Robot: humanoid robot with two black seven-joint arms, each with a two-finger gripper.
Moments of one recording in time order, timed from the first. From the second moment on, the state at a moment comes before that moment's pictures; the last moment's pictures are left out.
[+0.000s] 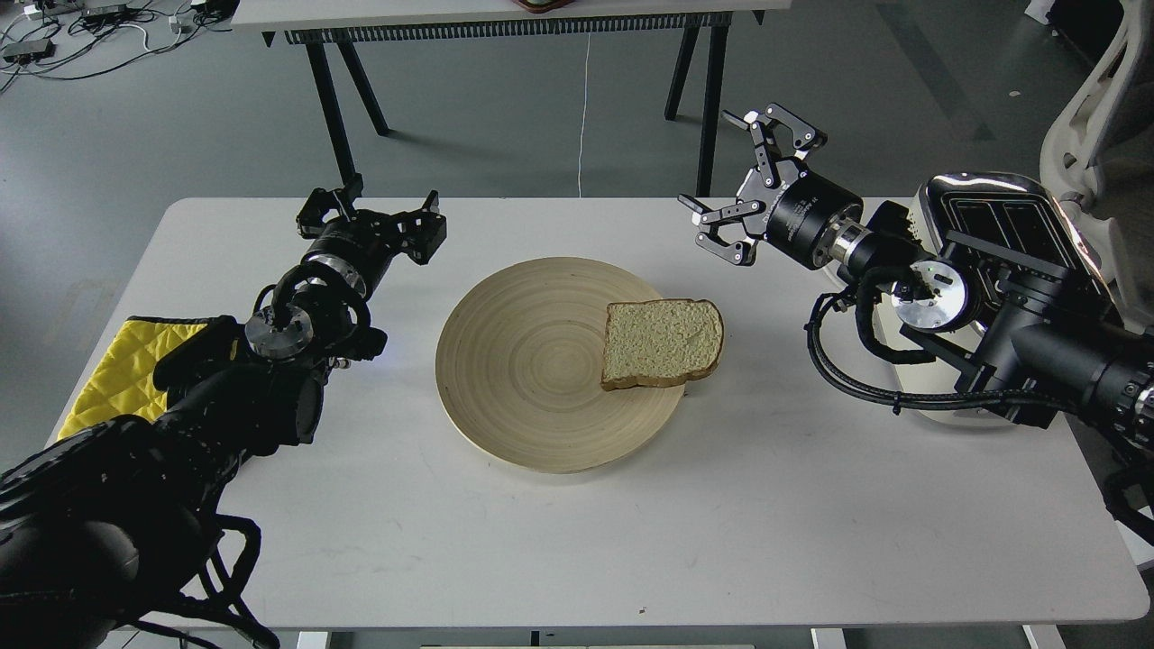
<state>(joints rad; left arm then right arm) -0.89 -0.01 -0.63 -0.16 -1.04 -0.48 0.16 1.07 -0.32 0.04 0.73 0.52 0.49 0.17</state>
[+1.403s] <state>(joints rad) -0.89 -0.01 -0.63 -0.16 -1.03 -0.48 0.16 1.20 -0.33 0.04 0.77 0.21 0.18 0.17</state>
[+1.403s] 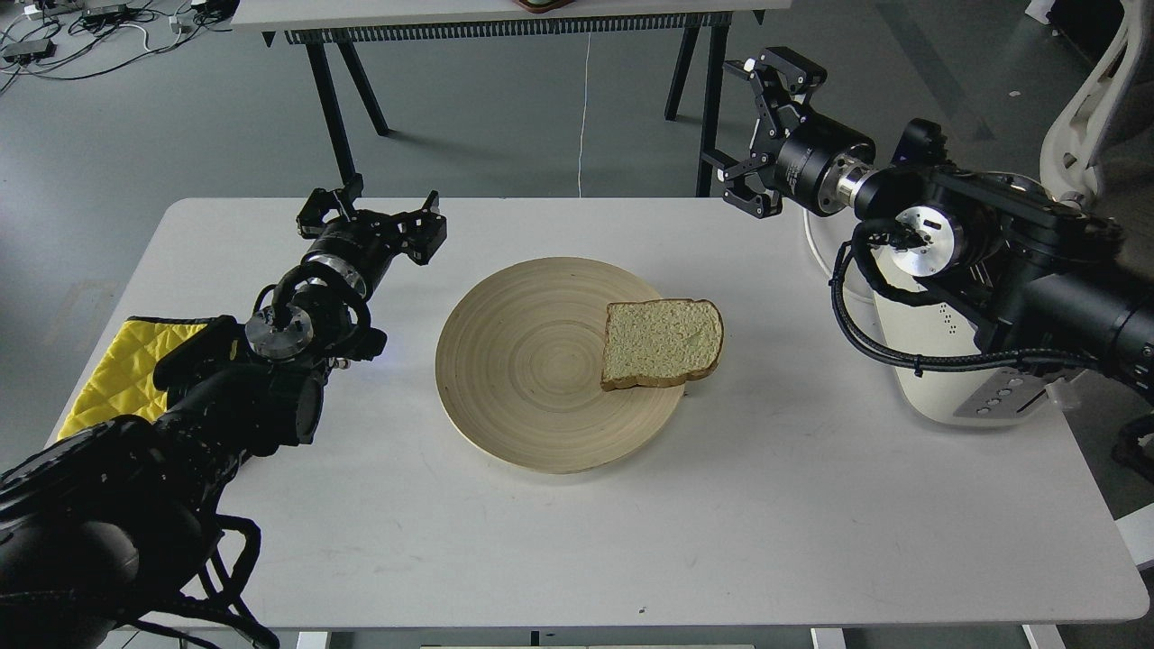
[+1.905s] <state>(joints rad) -0.89 -0.01 -0.64 -0.16 -1.03 -0.48 0.15 1.18 -0.39 -0.11 1.00 -0.04 -0.27 0.17</state>
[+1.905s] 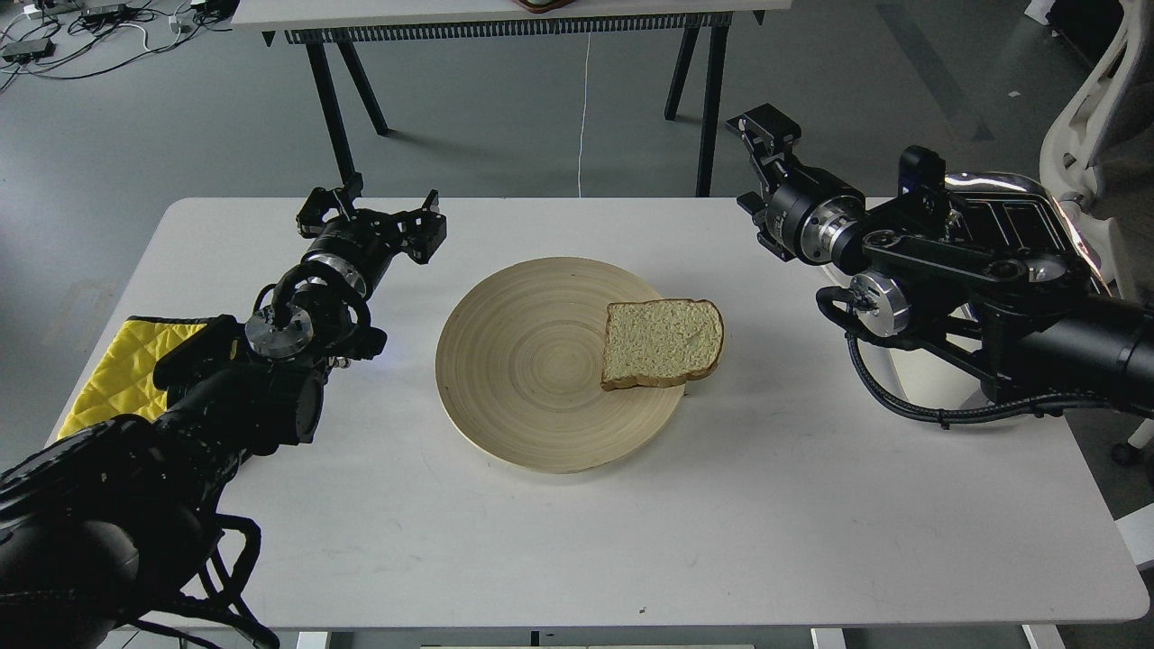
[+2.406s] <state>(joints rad) -0.89 -0.01 -0.64 -0.16 -1.03 -0.48 0.15 1.11 -0.39 -0.25 1.00 -0.05 -0.29 0.17</state>
